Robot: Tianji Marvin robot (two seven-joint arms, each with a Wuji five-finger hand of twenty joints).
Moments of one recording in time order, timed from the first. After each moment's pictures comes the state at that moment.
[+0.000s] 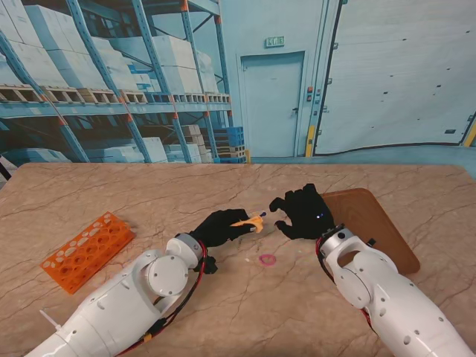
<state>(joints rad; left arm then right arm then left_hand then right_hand) 1.21 -1.22 -0.78 -1.24 0.28 -0.13 0.11 -1.42 -1.04 1.08 -1.43 -1.18 -0.15 -0.34 1.03 -0.10 -0.02 -0.06 0.60 0.06 1.06 0.63 1.13 -0.08 1.16 1.07 1.17 0.19 1.49 0.92 1.04 0.26 1.84 0.51 0.51 -0.48 0.88 -0.08 0.55 -0.15 0.73 0.45 0.69 0.18 0.84 0.44 0.59 0.14 0.88 0.63 0.17 0.22 1.06 0.60</state>
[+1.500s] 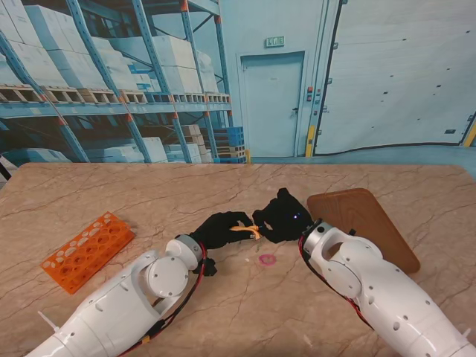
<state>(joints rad) 1.22 -1.21 -0.78 -1.26 0.28 -0.09 0.10 -1.31 -1.04 0.97 -1.42 -1.15 -0.26 -0.21 1.02 -0.22 0.03 -0.10 0.62 -0.05 0.91 0.47 1.18 -0.06 1.22 1.09 1.20 0.12 1.57 0.93 1.07 0.21 1.84 0.55 0.65 -0.50 0.85 -0.19 0.79 -0.12 0.95 0.29 1.10 0.10 0.78 0.40 0.75 0.12 0.87 0.62 0.21 0.25 1.05 0.59</state>
